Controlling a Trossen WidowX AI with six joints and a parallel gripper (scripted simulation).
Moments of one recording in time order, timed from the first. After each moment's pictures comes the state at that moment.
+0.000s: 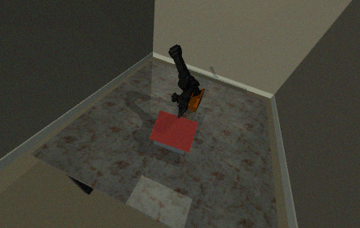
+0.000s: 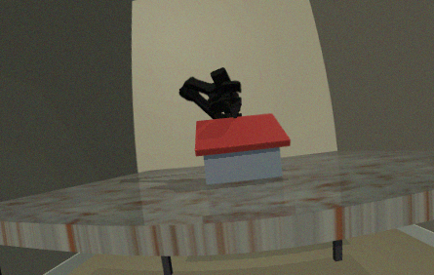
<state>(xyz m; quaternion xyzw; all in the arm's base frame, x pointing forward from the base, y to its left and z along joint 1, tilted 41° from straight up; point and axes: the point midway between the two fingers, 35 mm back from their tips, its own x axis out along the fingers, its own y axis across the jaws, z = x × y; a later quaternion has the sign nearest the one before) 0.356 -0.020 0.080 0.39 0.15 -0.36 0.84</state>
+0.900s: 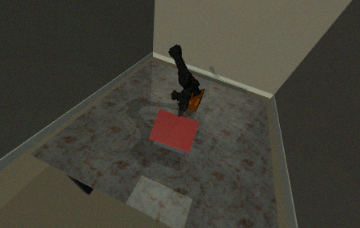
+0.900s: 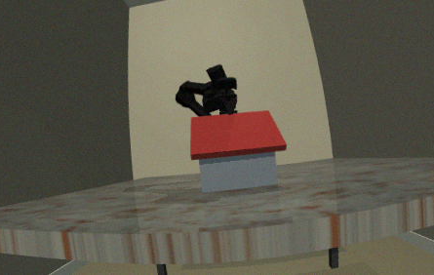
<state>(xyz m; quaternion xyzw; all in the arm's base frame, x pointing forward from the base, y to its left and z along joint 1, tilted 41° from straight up) 0.380 0.001 0.104 0.38 0.15 -0.36 0.84</state>
